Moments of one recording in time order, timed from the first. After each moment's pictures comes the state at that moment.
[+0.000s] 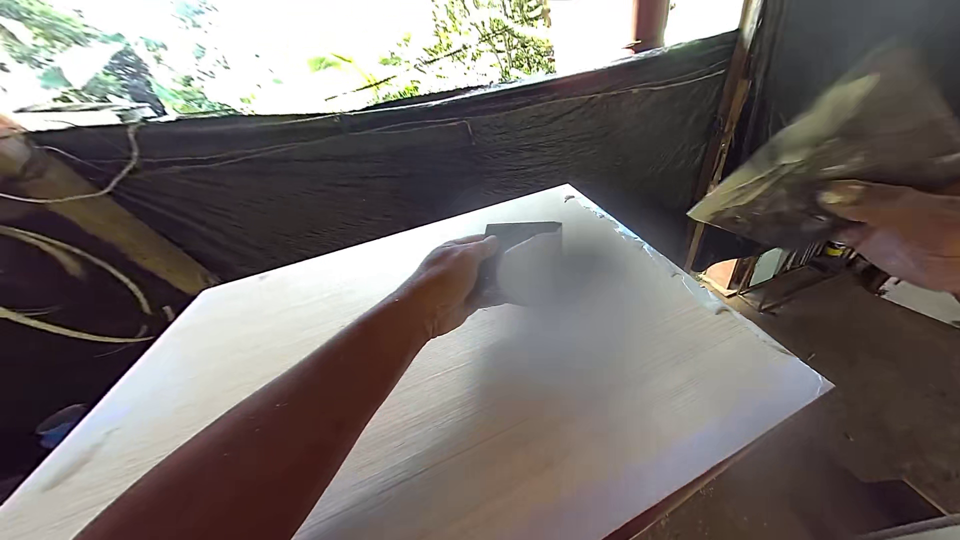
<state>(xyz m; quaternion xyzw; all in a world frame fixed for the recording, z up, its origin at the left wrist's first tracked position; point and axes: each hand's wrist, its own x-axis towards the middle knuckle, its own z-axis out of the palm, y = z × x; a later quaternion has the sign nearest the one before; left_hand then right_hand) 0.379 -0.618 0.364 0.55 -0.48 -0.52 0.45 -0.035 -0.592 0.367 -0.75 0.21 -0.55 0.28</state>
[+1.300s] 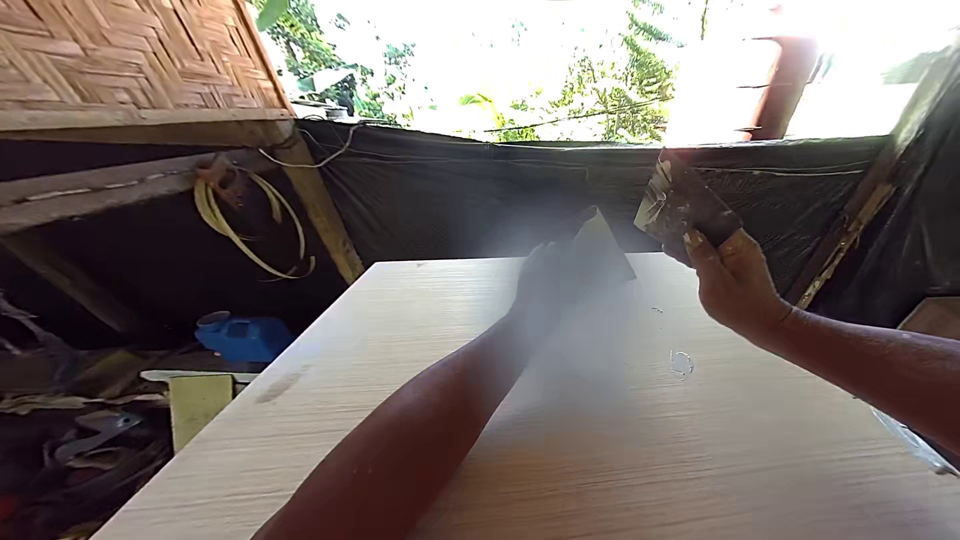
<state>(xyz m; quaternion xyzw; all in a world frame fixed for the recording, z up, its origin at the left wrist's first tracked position) 0.470 -0.665 0.351 0.40 -0.33 -0.47 0.72 0.247 -0.706 0.367 -0.80 0.19 -0.55 0.16</state>
